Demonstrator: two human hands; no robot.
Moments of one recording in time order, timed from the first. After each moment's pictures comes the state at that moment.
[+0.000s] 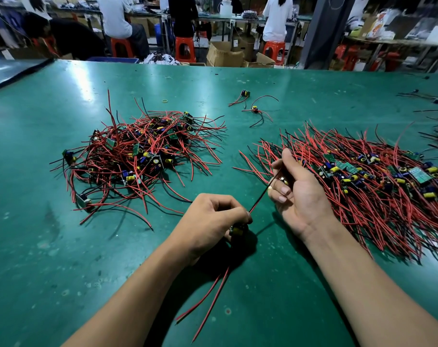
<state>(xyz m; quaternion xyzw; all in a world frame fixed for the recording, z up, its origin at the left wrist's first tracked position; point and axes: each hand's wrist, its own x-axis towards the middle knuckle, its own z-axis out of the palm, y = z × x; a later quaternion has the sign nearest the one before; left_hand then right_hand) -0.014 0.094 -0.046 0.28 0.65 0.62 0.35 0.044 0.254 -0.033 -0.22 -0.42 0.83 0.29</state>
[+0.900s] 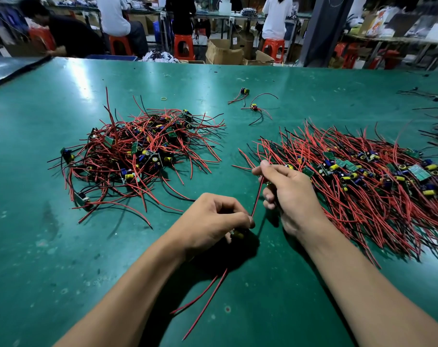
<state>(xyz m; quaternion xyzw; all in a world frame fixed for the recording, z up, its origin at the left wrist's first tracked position) -0.017 0.092 -0.043 0.33 0.67 0.57 0.35 0.042 0.250 -0.048 -0.26 -0.59 0.72 0.26</state>
